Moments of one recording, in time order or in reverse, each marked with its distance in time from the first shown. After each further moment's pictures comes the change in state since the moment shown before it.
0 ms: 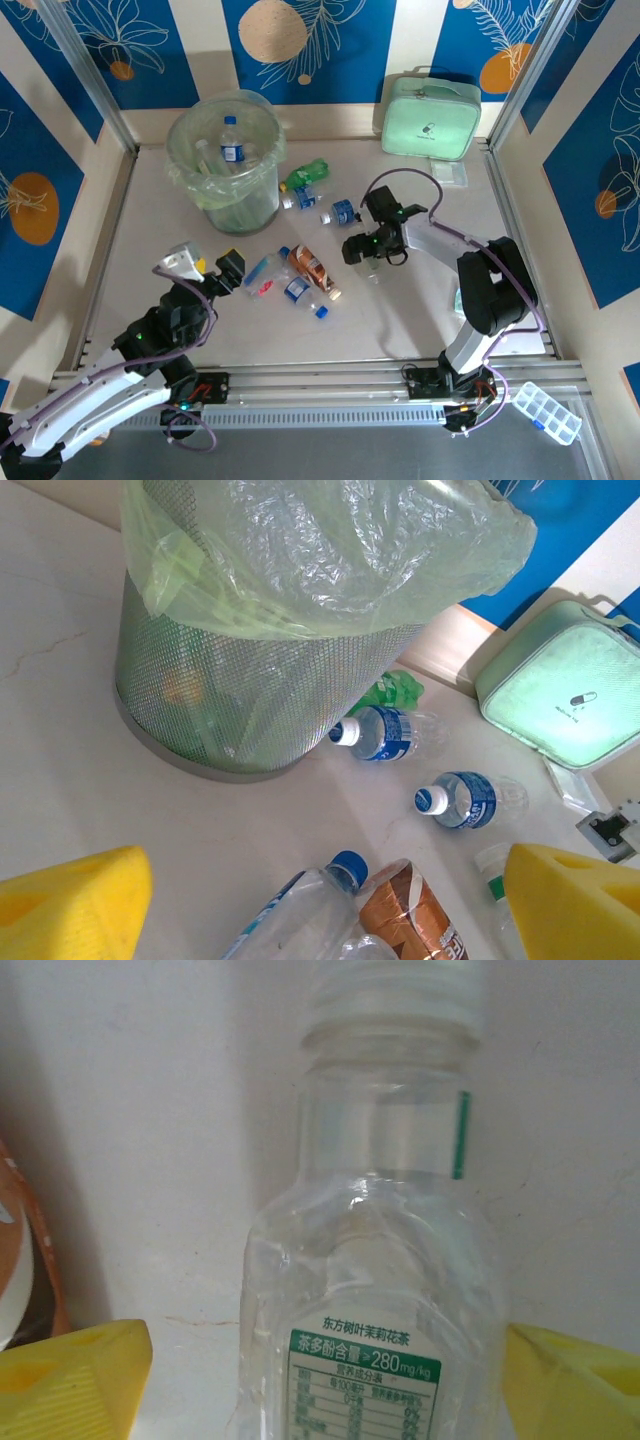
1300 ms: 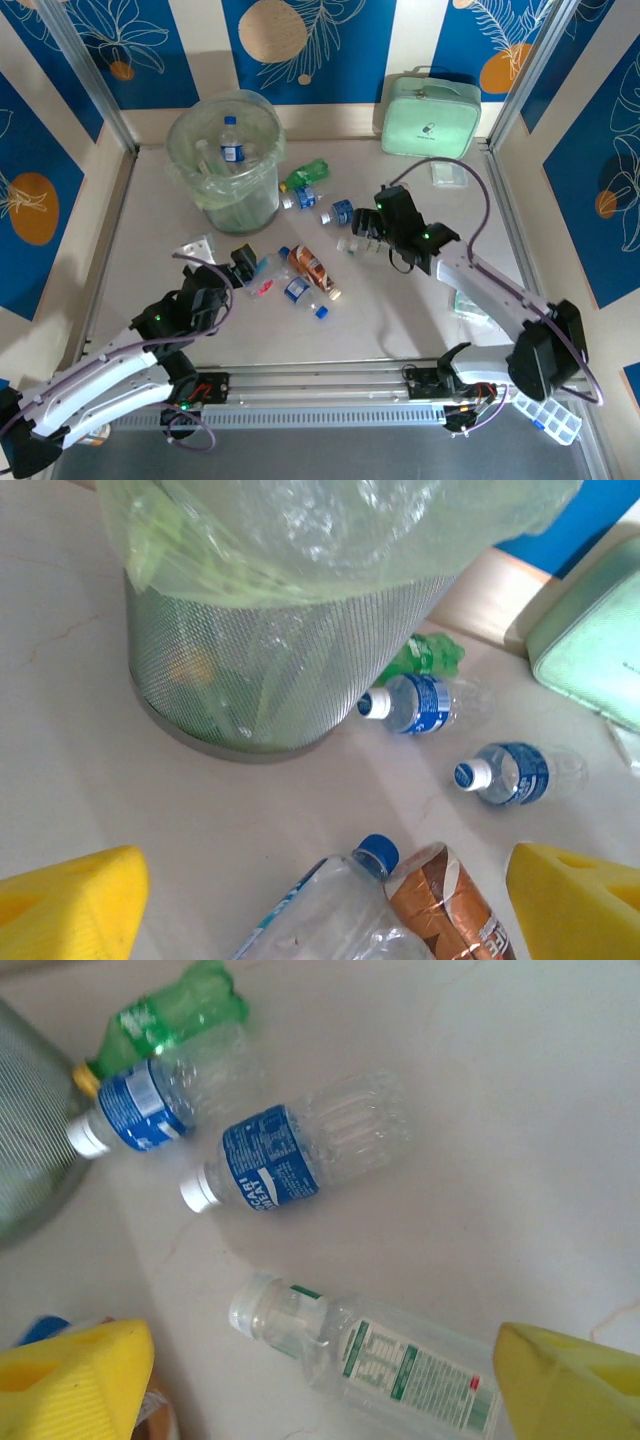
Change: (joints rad) left arm 0.001 0.188 0.076 -0.015 -0.021 -0.012; right arm 0.087 -0.364 -0.072 0.160 0.368 0.319
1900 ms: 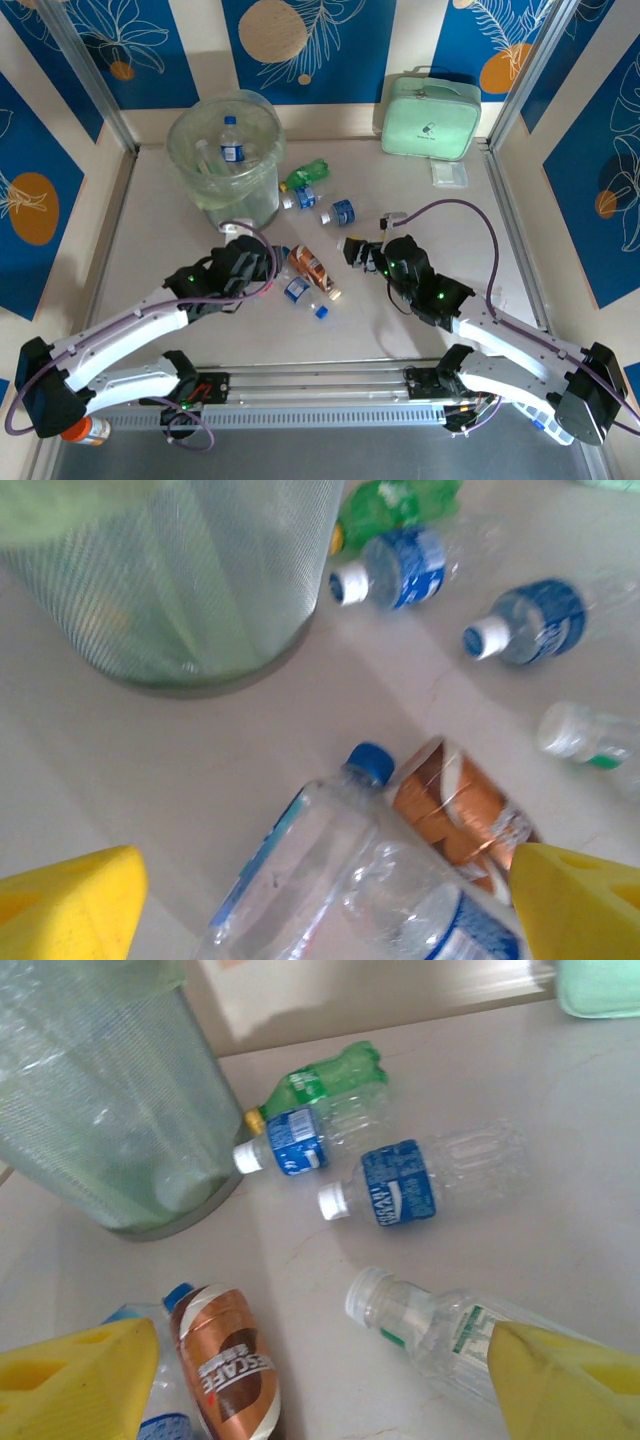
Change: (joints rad) left arm 0.002 0.386 0.244 -0.177 0.170 0.130; right arm 0.244 -0.383 -0.401 0.374 0.159 0.049
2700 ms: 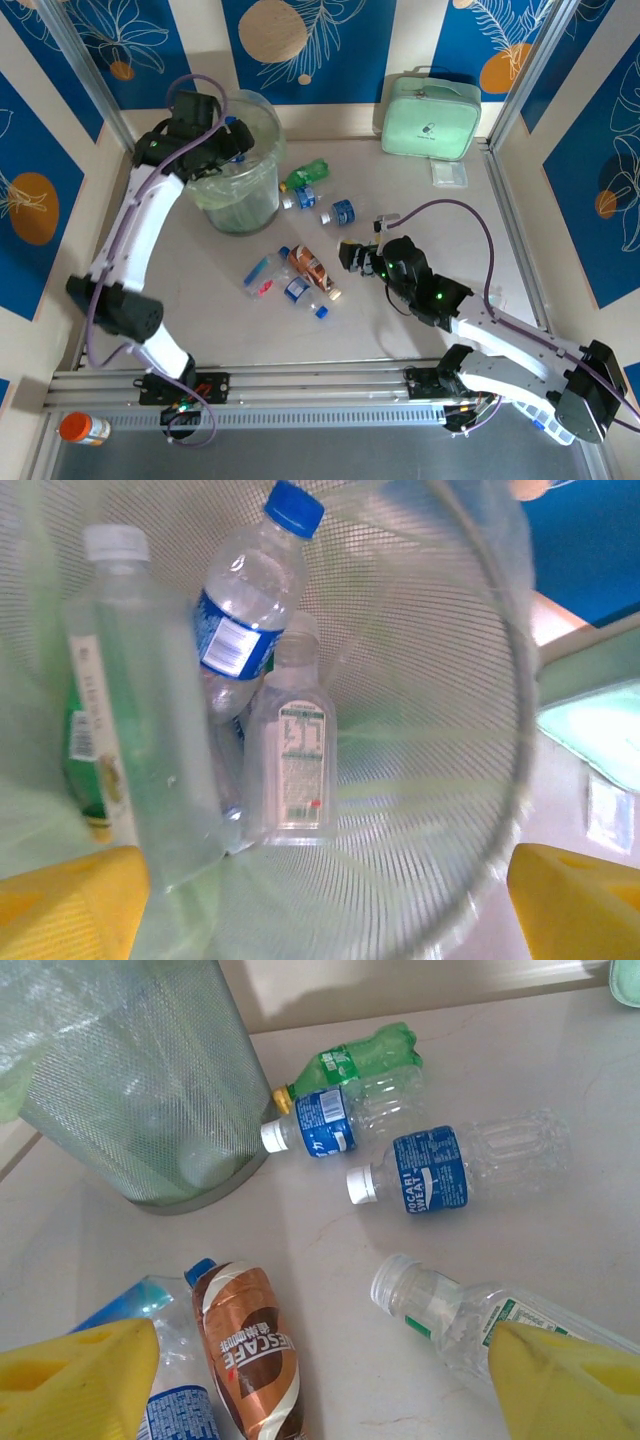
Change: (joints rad) left arm 0.531 0.578 1.126 -0.488 0.415 -0.037; right arm 0.025 0.006 0.000 0.012 -0.072 -0.054
